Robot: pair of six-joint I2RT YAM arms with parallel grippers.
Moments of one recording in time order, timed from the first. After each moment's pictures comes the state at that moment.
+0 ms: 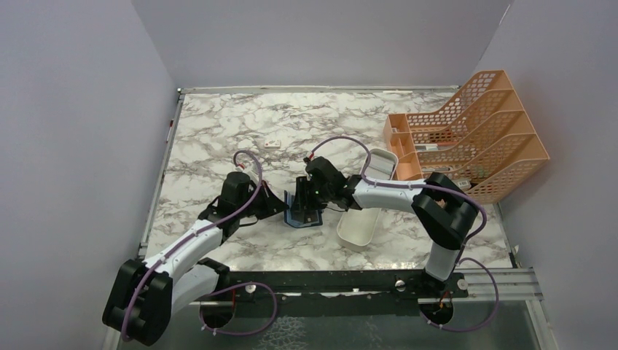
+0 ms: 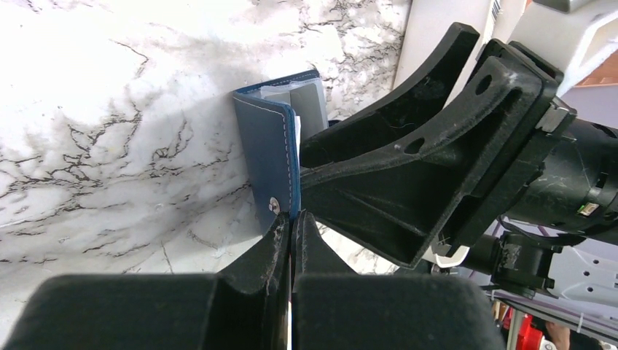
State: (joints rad) left arm -0.40 1.01 0.38 0.02 0.40 -0.79; right arm 0.92 1.81 1.06 -0.05 -0.12 0.72
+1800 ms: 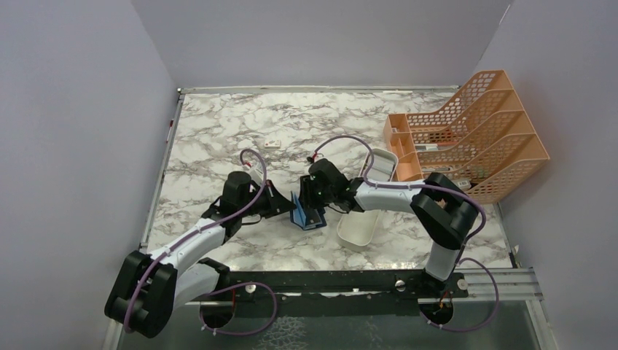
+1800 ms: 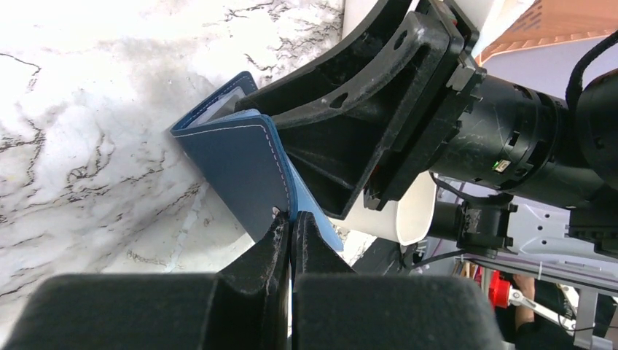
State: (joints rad) left arm -0.41 1.06 0.36 0.18 0.53 -0.83; right arm 0.91 1.81 1.01 0.03 -0.01 0.63
